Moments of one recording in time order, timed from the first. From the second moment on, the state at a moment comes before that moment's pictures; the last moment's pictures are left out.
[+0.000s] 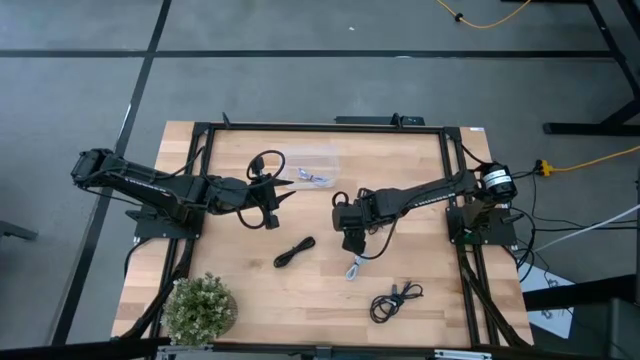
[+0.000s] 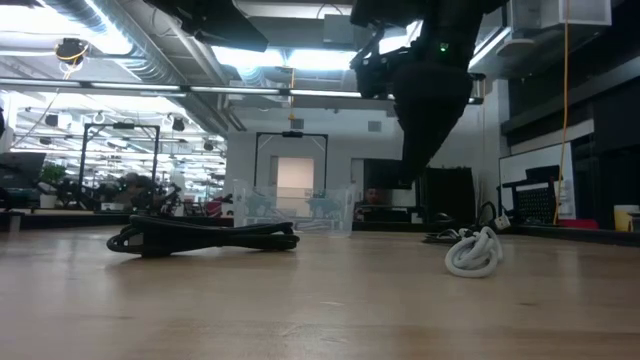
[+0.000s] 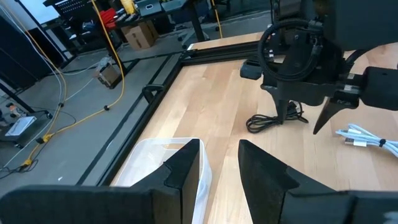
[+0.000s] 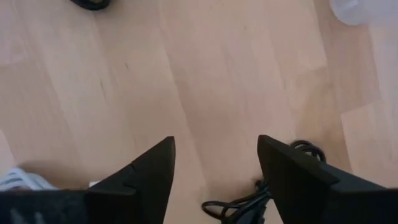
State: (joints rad) left arm -0.16 1.08 0.76 -0.01 -0.58 0.11; right arm 0.14 1.80 1.30 -0.82 0.21 0.39
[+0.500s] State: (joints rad) left arm -0.16 1.08 0.76 -0.01 -0.57 0.11; right arm 0.14 1.80 1.21 -1.23 0.22 0.54
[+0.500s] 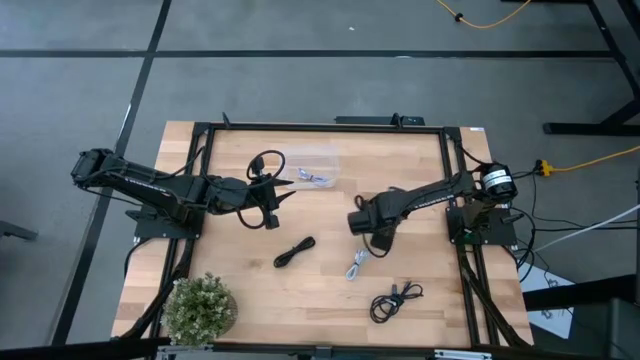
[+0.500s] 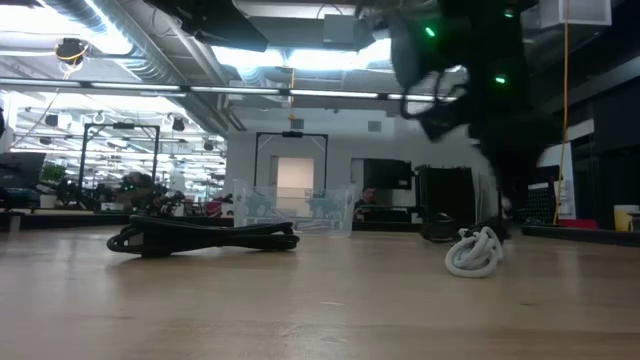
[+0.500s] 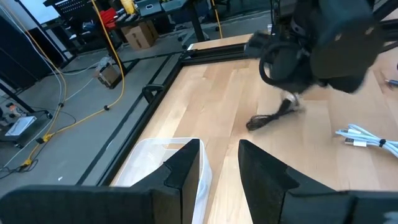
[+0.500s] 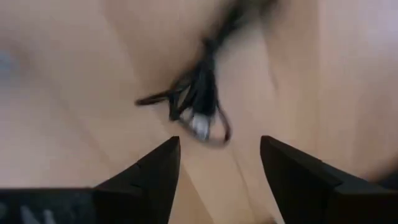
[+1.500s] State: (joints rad) left arm -0.16 1.08 0.76 -0.01 -0.57 0.11; right arm 0.14 1.80 1.12 -0.93 0.24 0.57
